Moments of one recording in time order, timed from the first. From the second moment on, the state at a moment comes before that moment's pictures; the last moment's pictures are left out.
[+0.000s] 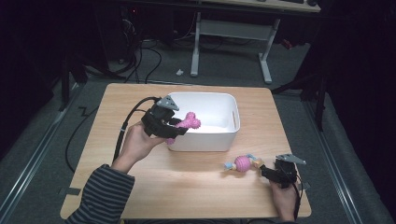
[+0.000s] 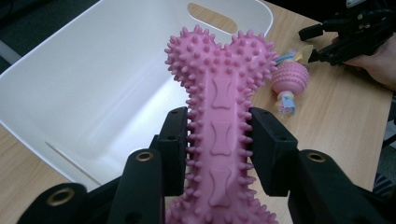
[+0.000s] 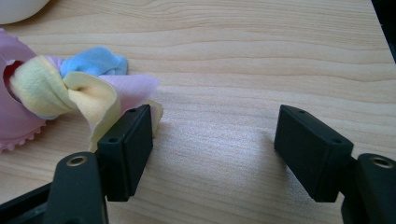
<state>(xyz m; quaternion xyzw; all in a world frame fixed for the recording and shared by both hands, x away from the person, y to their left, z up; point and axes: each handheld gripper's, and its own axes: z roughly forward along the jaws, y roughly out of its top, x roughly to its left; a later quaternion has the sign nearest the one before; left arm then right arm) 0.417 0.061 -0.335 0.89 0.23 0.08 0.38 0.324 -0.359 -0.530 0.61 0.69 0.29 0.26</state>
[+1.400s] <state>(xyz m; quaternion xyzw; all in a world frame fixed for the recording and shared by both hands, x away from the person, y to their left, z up) 0.471 0.008 -0.357 0.89 0.24 0.11 0.36 0.324 -0.359 -0.530 0.61 0.69 0.29 0.26</state>
